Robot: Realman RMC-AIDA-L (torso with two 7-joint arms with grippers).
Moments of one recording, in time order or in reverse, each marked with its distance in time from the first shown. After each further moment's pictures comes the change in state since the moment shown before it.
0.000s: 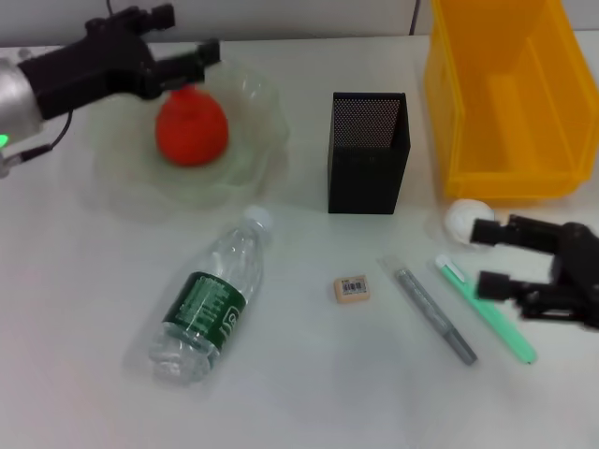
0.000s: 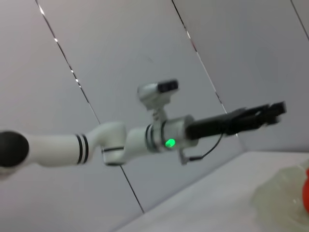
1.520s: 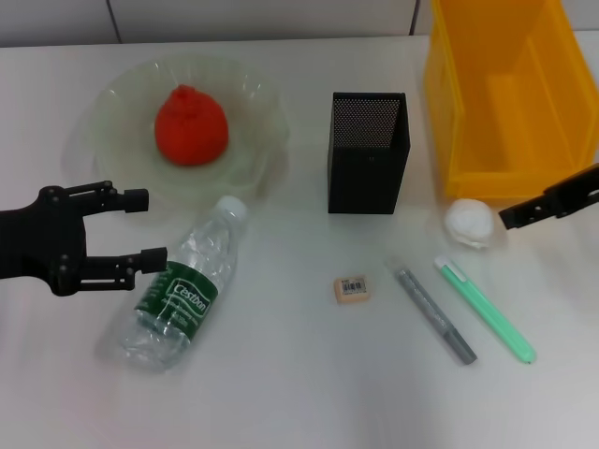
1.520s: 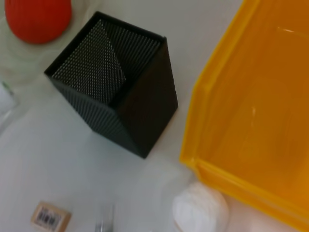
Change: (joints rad) left arm 0.184 0.112 0.006 0.045 0.219 0.485 -0.013; right arm 0.095 0.051 -0.565 -0.936 -0.670 0.334 1.268
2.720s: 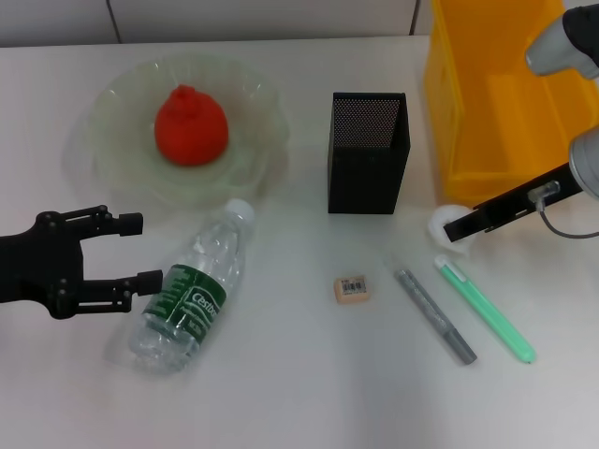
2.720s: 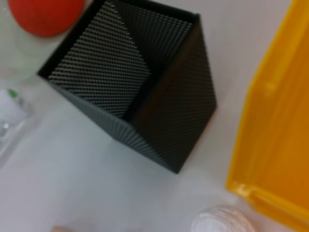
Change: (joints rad) left arm 0.034 -0.009 0.000 -0.013 0.026 -0.023 0.025; right arm 0.149 -0.002 0.002 0.421 0.059 0.197 -0.076
